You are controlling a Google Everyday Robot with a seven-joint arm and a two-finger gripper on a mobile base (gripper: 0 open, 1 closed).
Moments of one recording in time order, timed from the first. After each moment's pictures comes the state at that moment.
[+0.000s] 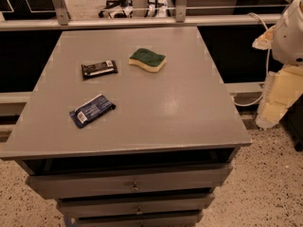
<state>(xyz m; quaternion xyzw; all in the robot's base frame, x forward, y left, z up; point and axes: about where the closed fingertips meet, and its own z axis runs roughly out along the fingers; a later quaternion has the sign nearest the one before) 0.438 -0.217 0.976 -0.60 0.78 -0.03 0.16</state>
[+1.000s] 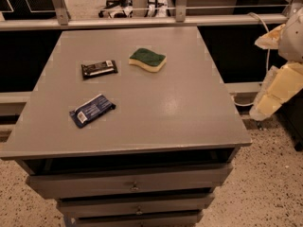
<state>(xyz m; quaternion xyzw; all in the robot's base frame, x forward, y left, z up) 0.453 -0.218 0.974 -0.57 0.79 0.03 0.23</state>
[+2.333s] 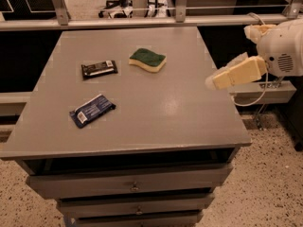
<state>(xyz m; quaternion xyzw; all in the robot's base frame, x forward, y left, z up) 0.523 -0.177 0.985 -0.41 0.76 0.13 0.49</state>
